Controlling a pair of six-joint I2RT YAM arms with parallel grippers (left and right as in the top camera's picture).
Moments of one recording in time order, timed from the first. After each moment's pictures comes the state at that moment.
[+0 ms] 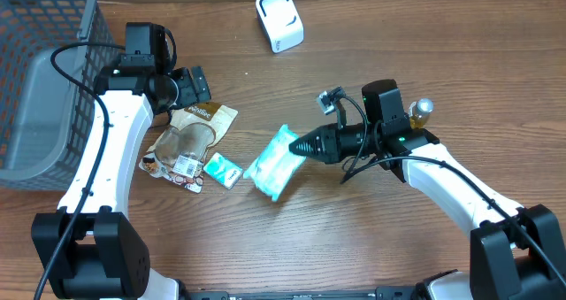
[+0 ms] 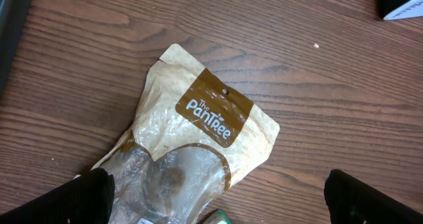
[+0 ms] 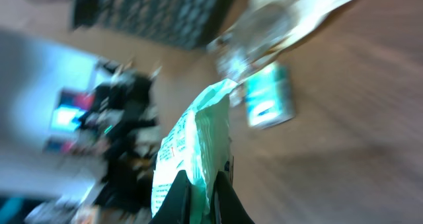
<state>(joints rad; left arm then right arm) -0.02 1.70 1.44 -0.85 0.02 -0.34 0.34 1.58 0.90 -0.13 -1.08 0.31</state>
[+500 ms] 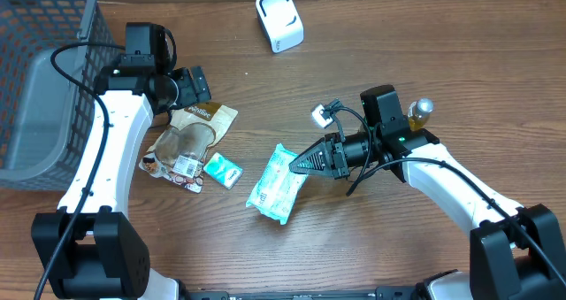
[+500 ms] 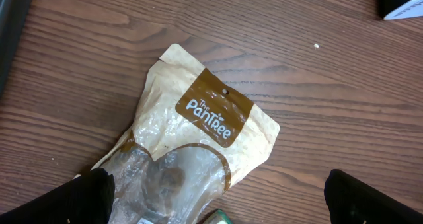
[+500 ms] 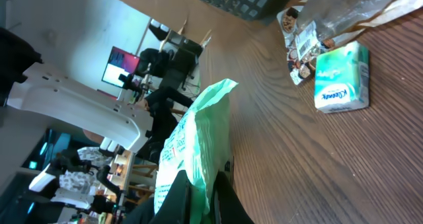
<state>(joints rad) -0.02 1.70 1.44 -0.85 0.02 -0.34 0.34 1.58 0.90 -0.25 -1.31 0.09</state>
